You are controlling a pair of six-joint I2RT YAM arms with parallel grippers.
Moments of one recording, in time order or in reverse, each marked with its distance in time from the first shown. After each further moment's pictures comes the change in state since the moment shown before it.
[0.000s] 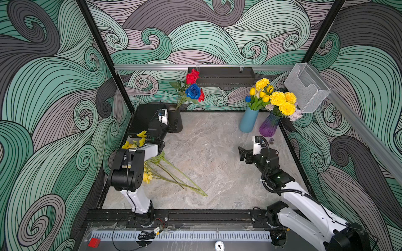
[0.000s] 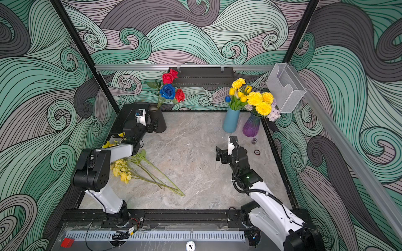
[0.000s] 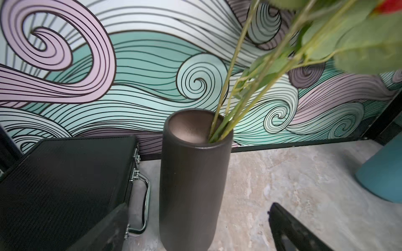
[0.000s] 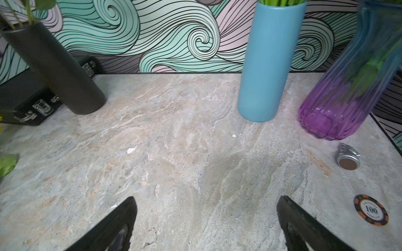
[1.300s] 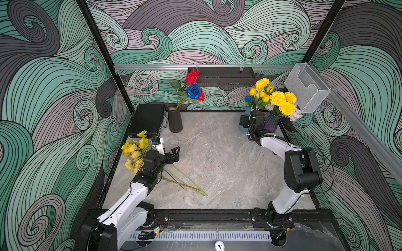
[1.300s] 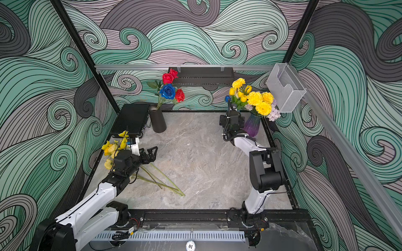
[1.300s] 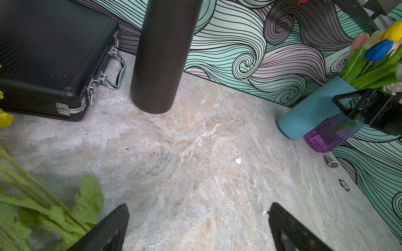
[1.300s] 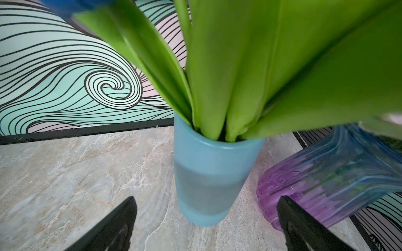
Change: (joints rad) left arm -0.163 -0.714 -0.456 -0.508 -0.034 -0.316; right arm -0.186 0.882 0.729 0.130 0.181 -0.091
